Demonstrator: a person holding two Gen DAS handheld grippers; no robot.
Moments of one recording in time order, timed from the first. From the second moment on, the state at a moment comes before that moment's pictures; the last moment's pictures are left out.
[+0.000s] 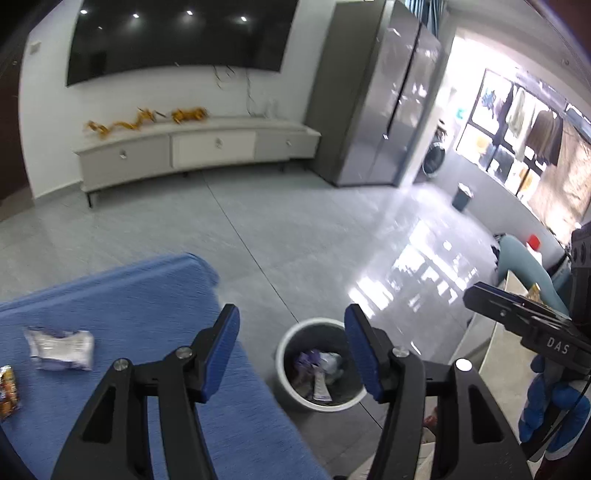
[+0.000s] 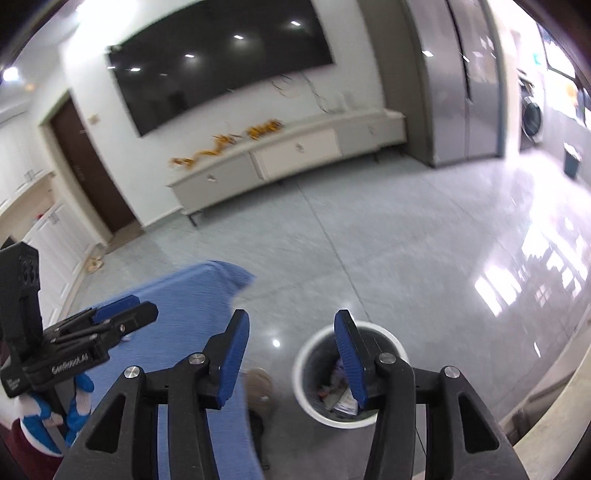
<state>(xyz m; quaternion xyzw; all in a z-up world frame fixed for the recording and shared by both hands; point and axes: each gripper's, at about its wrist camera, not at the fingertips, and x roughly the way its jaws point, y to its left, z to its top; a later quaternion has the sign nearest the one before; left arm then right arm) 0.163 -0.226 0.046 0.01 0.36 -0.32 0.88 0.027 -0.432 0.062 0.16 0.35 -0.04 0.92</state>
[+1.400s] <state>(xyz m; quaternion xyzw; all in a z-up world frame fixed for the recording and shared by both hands) 0.240 0.194 -0.104 -0.07 0.46 -0.03 0.89 0.192 -0.165 -0.008 0.07 0.41 0.23 0.88</state>
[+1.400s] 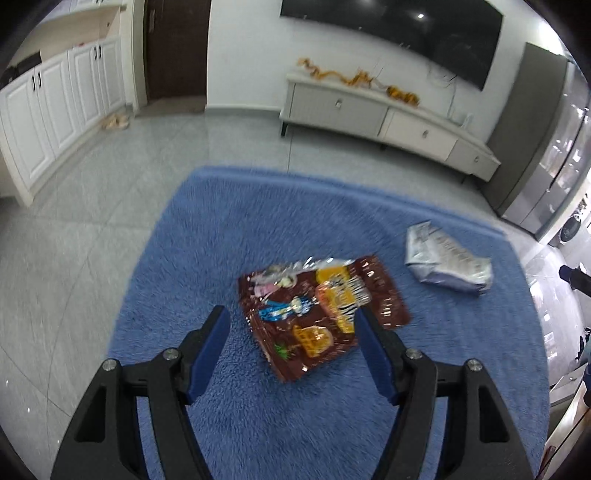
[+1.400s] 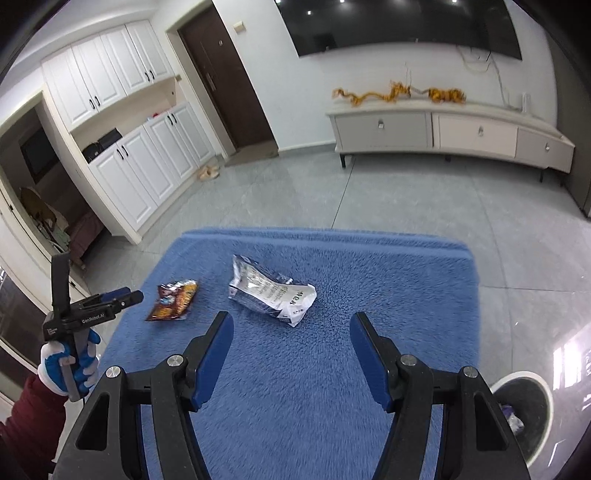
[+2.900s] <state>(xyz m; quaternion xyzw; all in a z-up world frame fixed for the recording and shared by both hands) 0.192 0.142 -0.056 -0.09 0.40 -0.06 0.91 0.173 -0.137 -0.068 0.05 0.42 0.28 0.86</state>
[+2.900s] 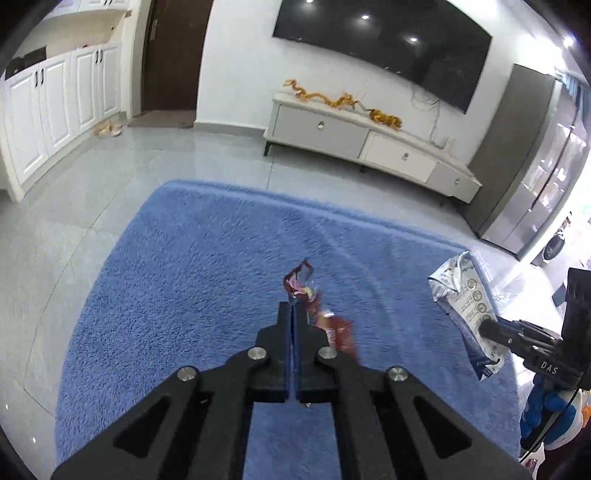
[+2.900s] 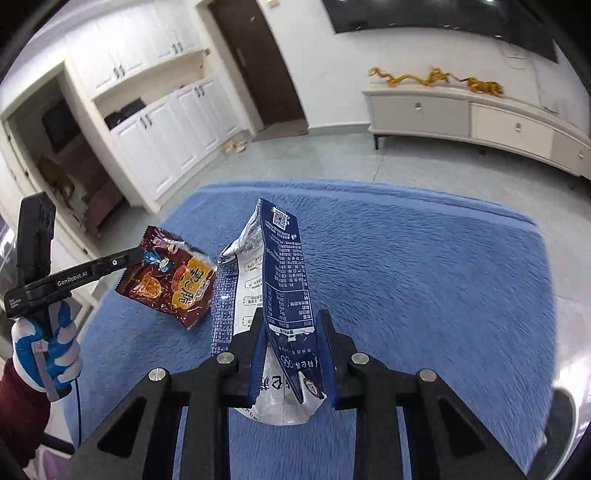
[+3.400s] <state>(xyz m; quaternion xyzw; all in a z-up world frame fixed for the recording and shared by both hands) 0.165 0.030 0.027 -0.05 0.35 -0.16 0.92 0.089 -0.252 -0.010 0.15 0.35 0.15 0.91</state>
